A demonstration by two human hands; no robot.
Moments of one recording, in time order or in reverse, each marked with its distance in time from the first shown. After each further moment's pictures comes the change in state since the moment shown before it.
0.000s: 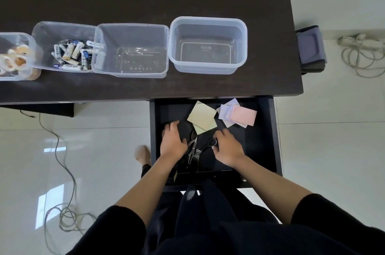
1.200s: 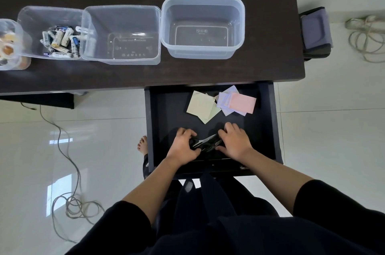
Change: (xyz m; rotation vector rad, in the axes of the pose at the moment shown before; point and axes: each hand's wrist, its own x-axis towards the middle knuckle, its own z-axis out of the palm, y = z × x) left_hand -0.030 -0.011 0.036 -0.018 -0.239 0.143; right_hand -0.014 0.032 0.006 -0.357 -0.047 -0.161
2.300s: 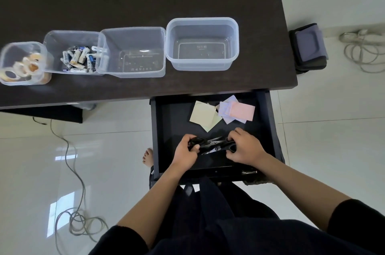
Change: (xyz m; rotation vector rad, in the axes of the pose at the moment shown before) left_hand -0.018 0.025 -0.011 -0.410 0.077 -0.156; right_hand -0.027 0.015 -0.027 0.333 0.217 0.006
